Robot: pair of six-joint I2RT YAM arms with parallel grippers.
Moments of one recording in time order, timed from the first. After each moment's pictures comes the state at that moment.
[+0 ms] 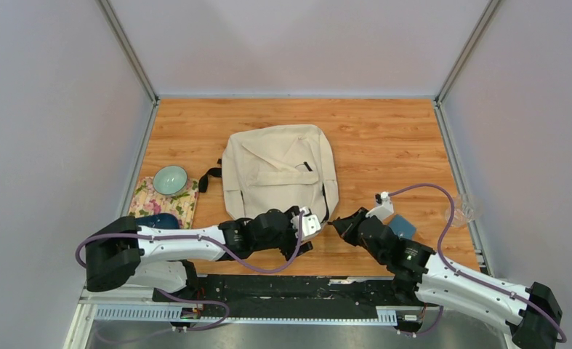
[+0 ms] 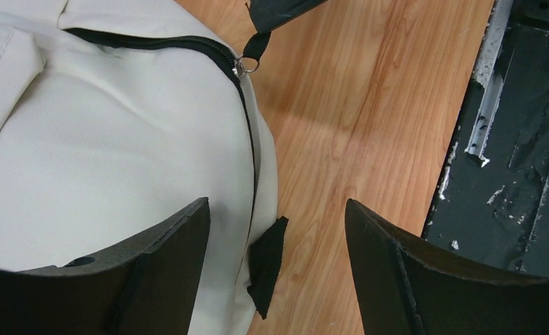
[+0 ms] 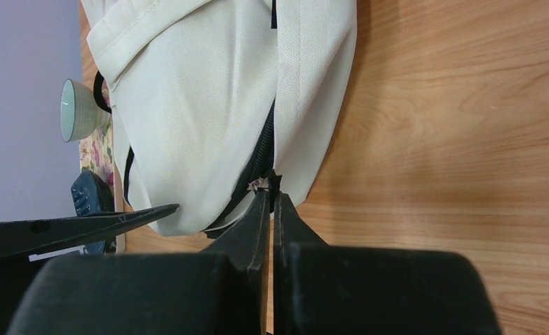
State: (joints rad) left arm -1.22 1.25 0.61 0.09 -0.04 0.11; right arm 1.00 0.59 0.26 -0.21 0.46 1.20
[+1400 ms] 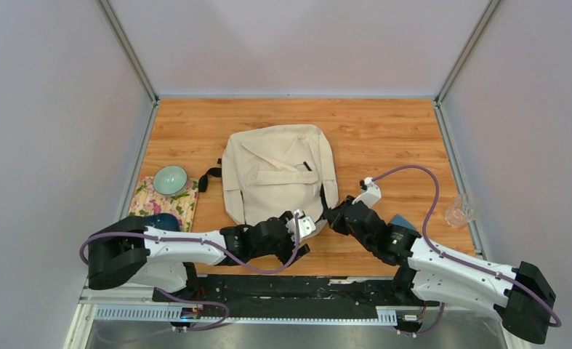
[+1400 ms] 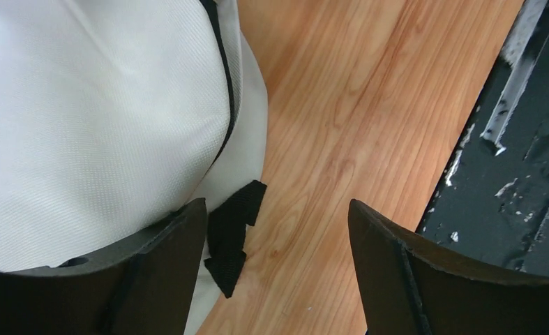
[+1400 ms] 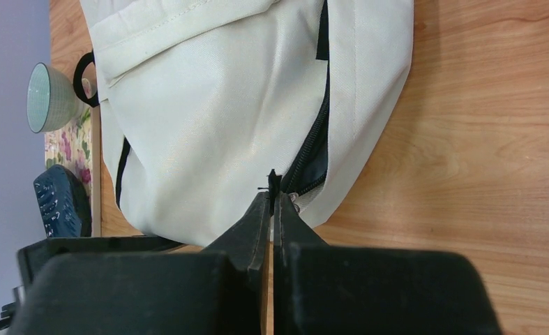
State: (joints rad) left arm -1.25 1.31 0.52 0.15 -0.13 -0.03; right arm 0.98 0.86 0.44 -0.18 0.44 1.08
